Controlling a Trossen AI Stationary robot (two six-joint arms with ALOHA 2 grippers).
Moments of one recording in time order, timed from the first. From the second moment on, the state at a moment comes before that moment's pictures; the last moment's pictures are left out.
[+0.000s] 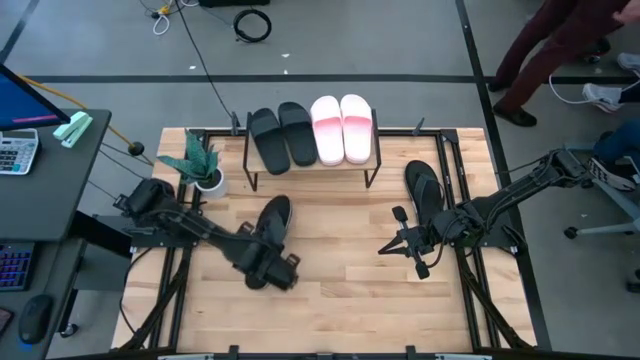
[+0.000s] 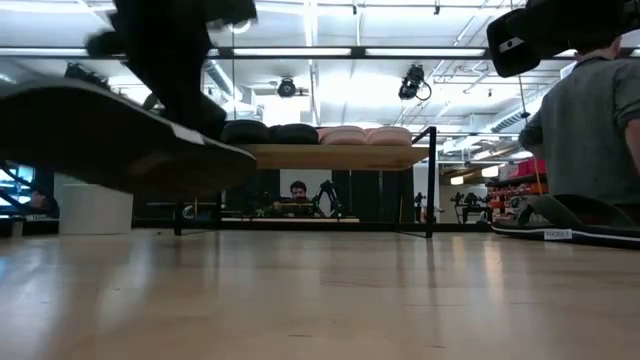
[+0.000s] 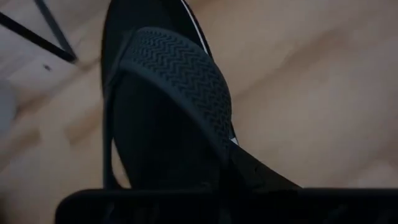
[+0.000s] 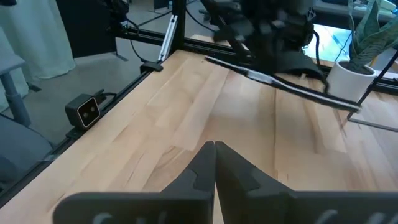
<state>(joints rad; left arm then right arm) -0.47 1.77 1.40 -1.19 -0.55 -1.43 0.42 0.90 0.41 0.20 0.12 -0.02</state>
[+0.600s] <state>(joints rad) -0.12 1.78 1.19 -0.70 -0.57 -1.03 0.42 0.90 0.41 0.20 0.12 -0.04</state>
